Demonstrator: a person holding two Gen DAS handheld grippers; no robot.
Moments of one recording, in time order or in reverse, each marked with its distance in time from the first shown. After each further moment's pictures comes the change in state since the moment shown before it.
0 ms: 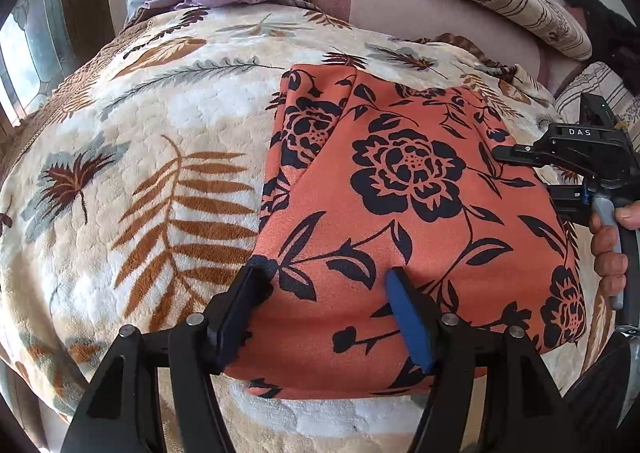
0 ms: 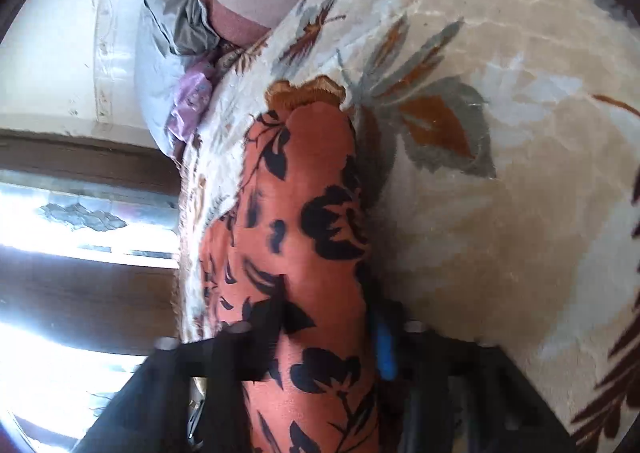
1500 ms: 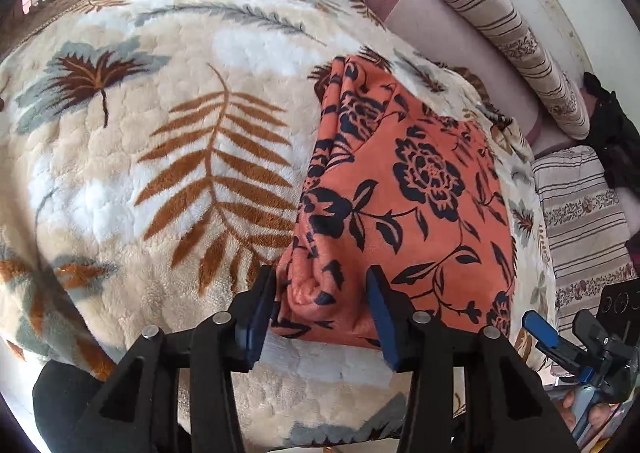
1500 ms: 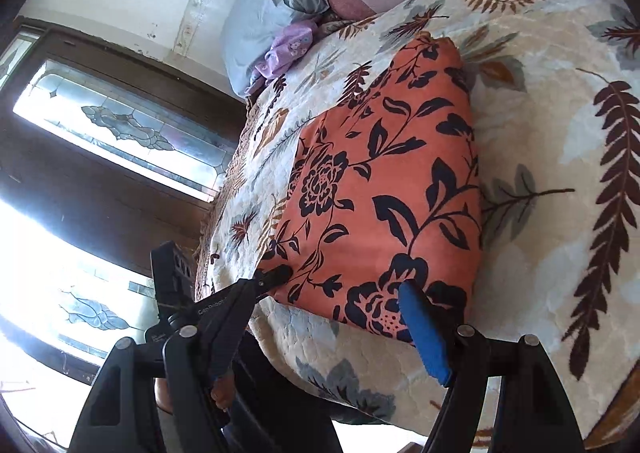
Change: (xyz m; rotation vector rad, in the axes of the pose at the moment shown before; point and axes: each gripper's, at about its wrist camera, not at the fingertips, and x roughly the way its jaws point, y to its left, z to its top) left arm -0.029 0.054 -0.008 -0.294 0.076 -0.219; right arm -0.094 0.044 -0.148 -0.228 -0.044 0.143
